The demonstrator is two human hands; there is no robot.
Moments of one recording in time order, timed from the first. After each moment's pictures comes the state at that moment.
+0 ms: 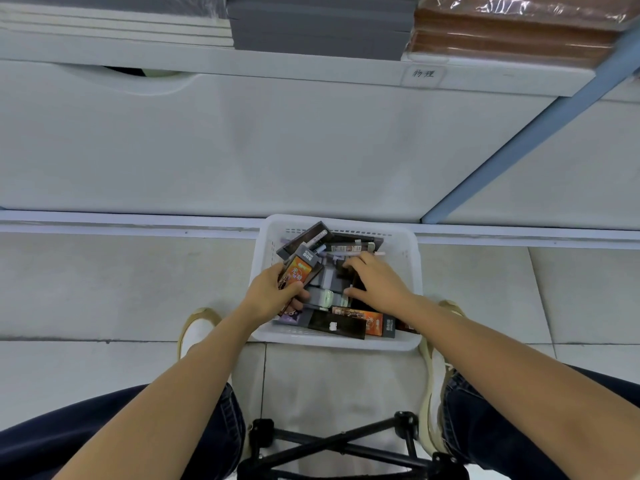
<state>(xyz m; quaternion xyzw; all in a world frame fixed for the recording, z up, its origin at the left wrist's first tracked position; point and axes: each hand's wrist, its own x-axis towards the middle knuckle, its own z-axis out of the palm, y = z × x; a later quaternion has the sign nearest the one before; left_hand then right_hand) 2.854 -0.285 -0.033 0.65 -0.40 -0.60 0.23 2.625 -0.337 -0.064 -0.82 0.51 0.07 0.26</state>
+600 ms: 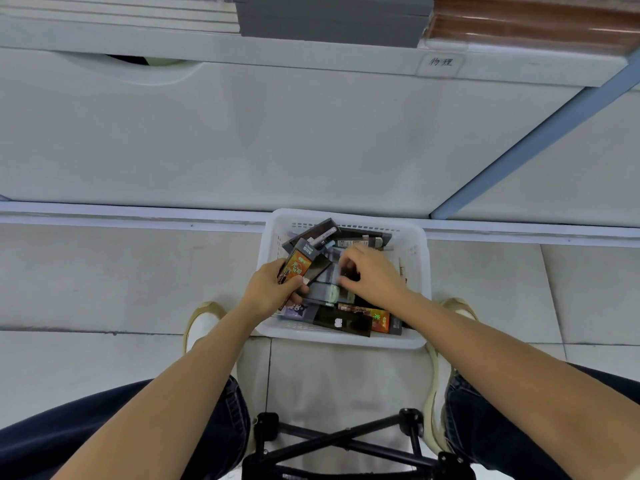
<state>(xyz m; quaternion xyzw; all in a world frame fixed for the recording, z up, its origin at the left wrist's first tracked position) 2.859 -0.283 -0.035 0.66 -0.41 -0.58 0.24 2.646 -0.339 -0.060 -0.82 0.50 -0.01 0.28</state>
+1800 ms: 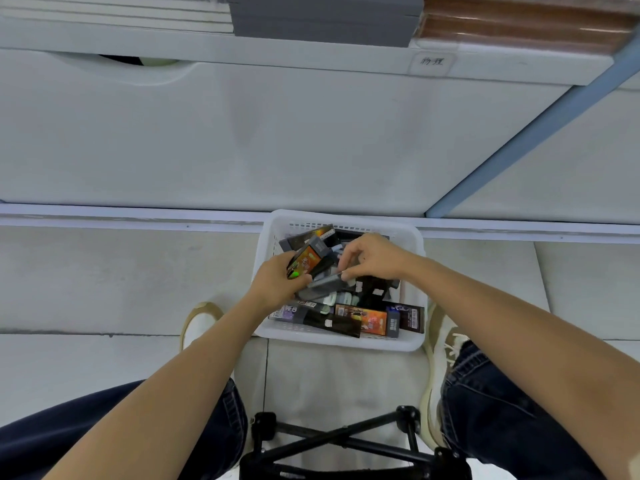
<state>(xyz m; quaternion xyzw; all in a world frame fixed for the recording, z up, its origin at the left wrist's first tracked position) 2.848 -0.296 -0.030 0.67 -0.54 -0.49 0.17 2.632 -0.378 -0.029 -0.72 0.46 0.03 0.52</state>
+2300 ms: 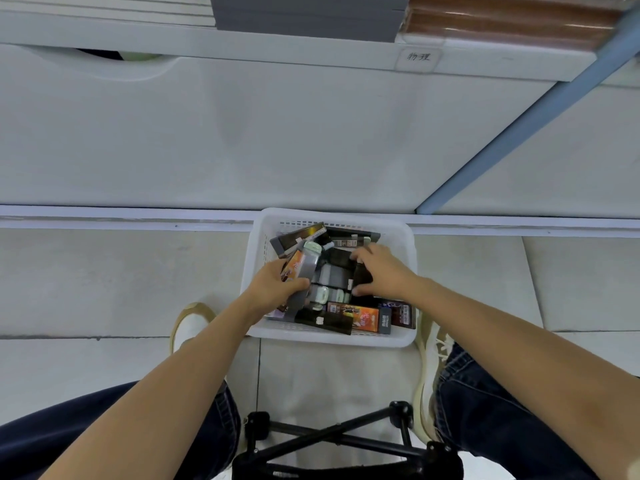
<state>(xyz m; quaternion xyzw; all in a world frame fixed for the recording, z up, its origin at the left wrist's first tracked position) 2.845 -0.290 -0.040 0.63 -0.42 -0.63 0.18 2.609 -0.350 -0.046 -0.76 0.53 0.15 0.34</state>
